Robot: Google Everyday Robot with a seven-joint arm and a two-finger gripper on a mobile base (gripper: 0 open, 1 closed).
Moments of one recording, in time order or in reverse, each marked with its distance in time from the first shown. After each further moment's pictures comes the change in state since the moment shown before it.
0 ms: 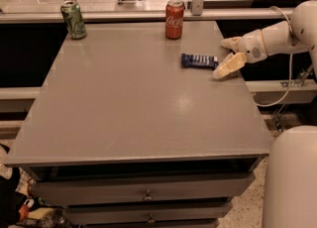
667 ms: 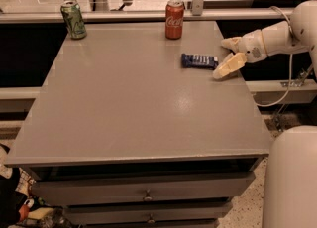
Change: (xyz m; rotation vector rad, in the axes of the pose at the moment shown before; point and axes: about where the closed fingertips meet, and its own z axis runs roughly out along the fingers) arm 0.000 0.000 0.000 0.000 0.000 0.000
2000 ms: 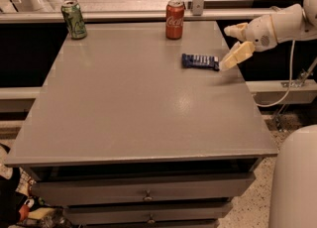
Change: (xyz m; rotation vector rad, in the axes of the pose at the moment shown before) arm -0.038 0.014 -0.034 0.034 0.003 -0.111
